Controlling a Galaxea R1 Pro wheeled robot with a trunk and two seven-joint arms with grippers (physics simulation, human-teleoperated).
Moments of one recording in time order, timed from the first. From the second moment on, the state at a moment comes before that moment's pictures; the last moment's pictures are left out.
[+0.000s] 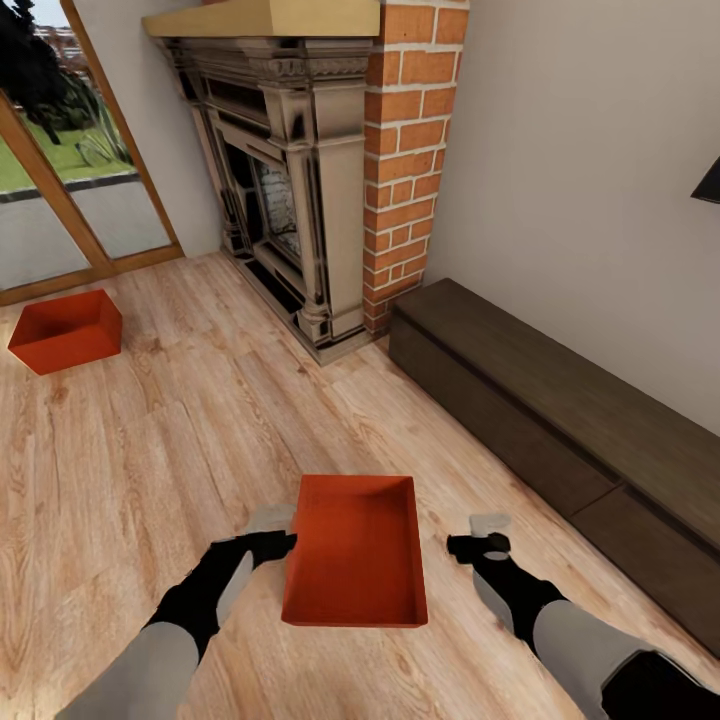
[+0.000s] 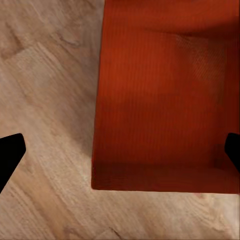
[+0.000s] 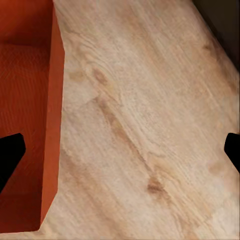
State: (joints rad) left arm -0.65 -0.05 0.00 -0.62 0.11 0.40 0.00; right arm -0.78 -0.04 0.56 -0.25 -0.45 0.03 -0.24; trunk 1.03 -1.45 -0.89
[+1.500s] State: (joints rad) left arm -0.81 -0.11 0.00 -0.26 0.03 0.20 0.20; right arm -0.80 0.13 0.57 -0.13 -0.50 -0.07 -0.26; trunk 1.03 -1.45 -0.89
